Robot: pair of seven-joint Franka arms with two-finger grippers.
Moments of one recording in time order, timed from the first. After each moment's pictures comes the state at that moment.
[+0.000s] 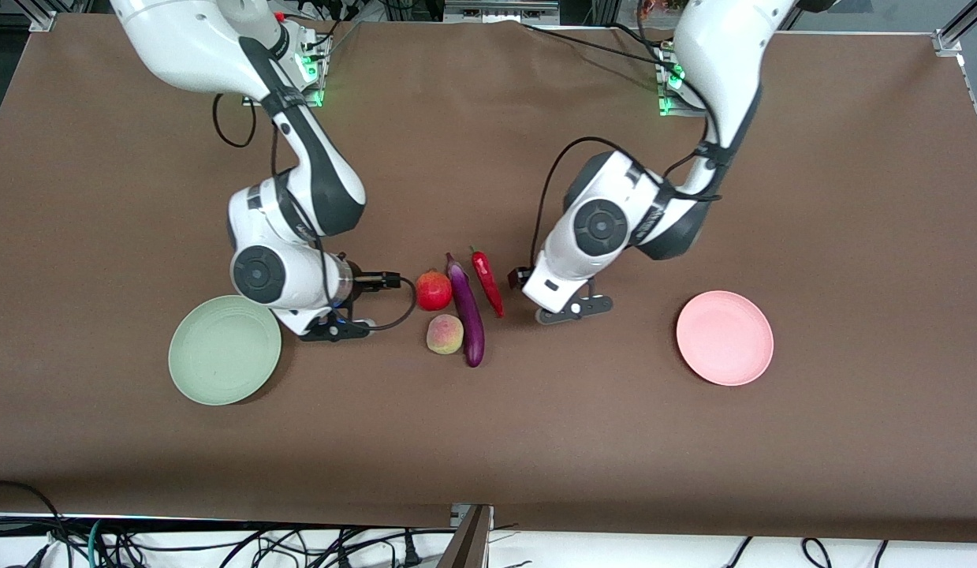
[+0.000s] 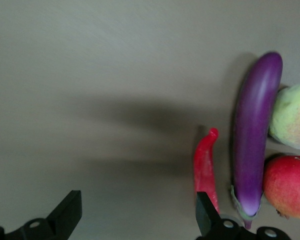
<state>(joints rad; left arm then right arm) -0.49 0.68 -0.14 -1.50 -0.12 2.14 -0.78 0.34 0.64 0.09 -1.52 0.23 1.96 0.26</state>
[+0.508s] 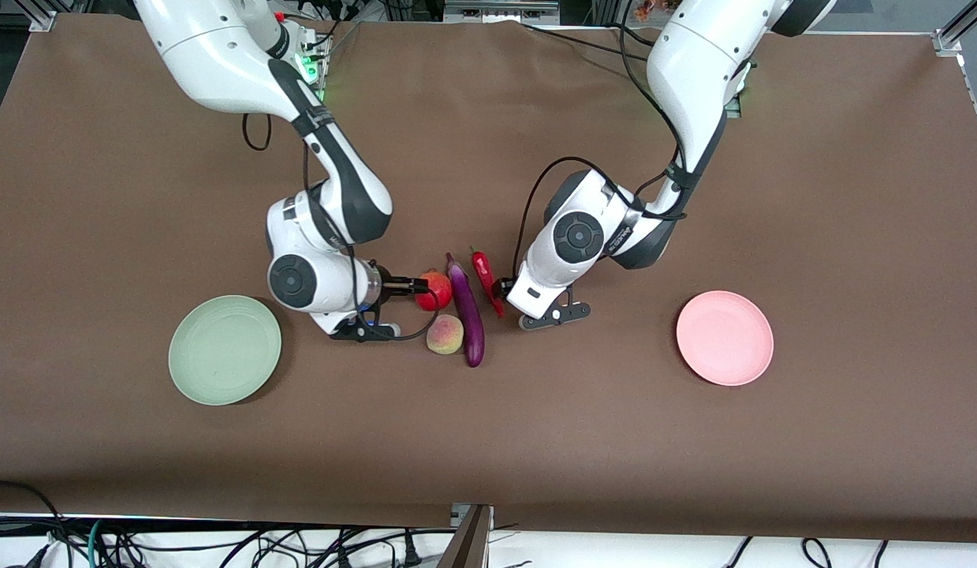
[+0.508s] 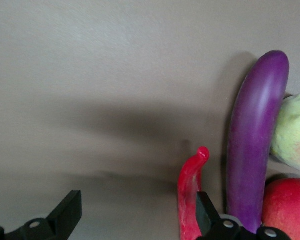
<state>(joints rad) -0.52 0.77 -0.13 -1.50 -0.15 2.28 -0.78 0.40 0.70 0.09 -1.52 0.29 2.08 0.36</state>
